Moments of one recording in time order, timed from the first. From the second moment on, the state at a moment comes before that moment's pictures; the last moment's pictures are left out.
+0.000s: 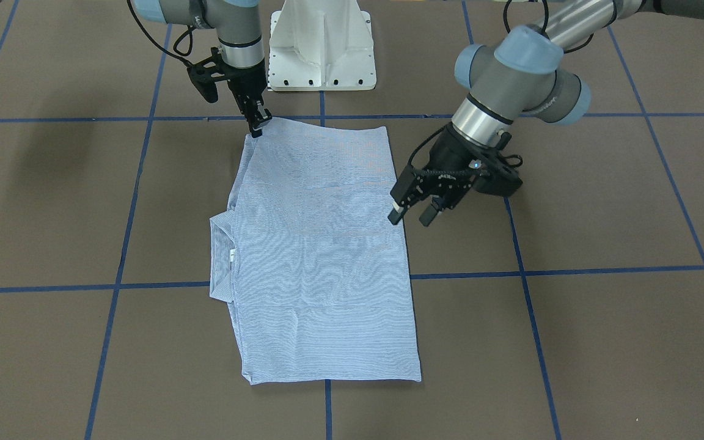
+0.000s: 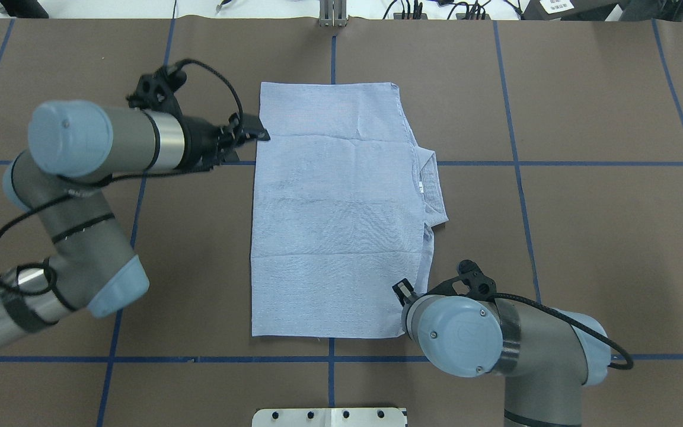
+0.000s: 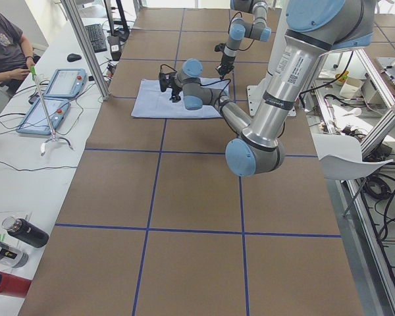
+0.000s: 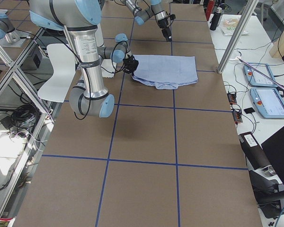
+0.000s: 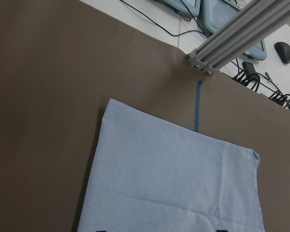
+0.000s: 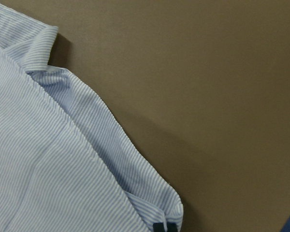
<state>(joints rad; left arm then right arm) -0.64 -2.00 -1.75 -2.32 -1.76 -1.69 0.19 -1.21 2.03 -1.62 1.51 2.44</state>
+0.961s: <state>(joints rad) -0.15 -1.84 -1.91 -2.16 -1.45 -2.08 0.17 -1.26 2.09 -1.63 1.52 2.45</state>
